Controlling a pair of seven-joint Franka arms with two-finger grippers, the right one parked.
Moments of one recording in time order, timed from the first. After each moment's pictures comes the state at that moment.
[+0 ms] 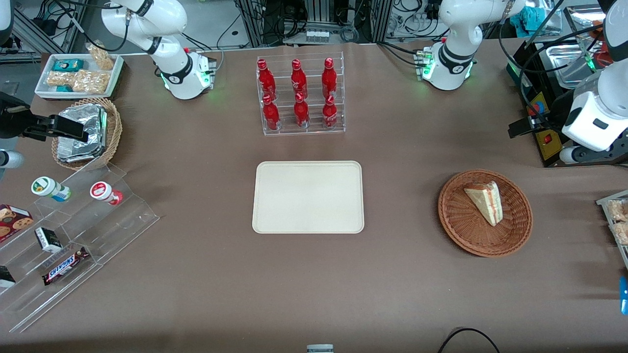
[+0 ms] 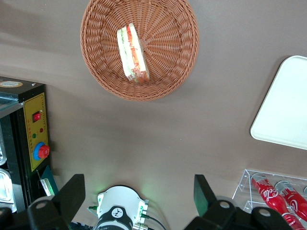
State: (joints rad) arm 0.18 0.04 -0.25 -1.56 -0.02 1.35 -0.28
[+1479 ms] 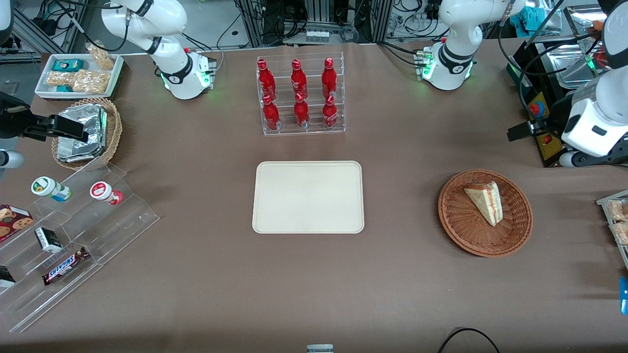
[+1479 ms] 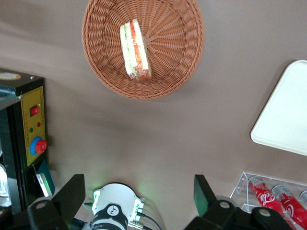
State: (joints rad) arm 0.19 0.07 -0.25 -1.56 -0.02 1.35 -0.34
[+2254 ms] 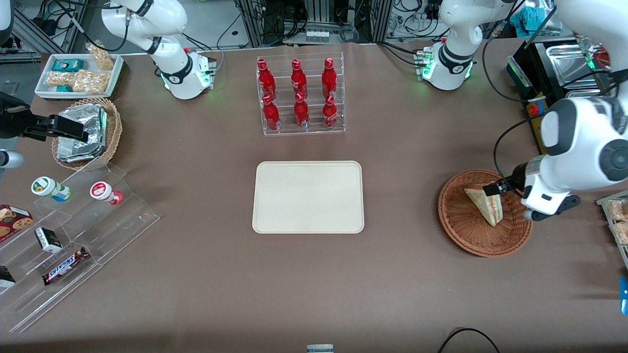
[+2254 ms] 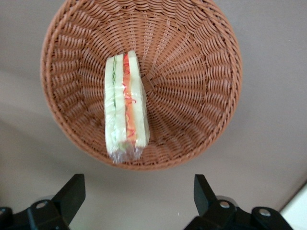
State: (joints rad) arm 0.20 0.23 -0.22 -1.93 0.01 1.94 -0.39
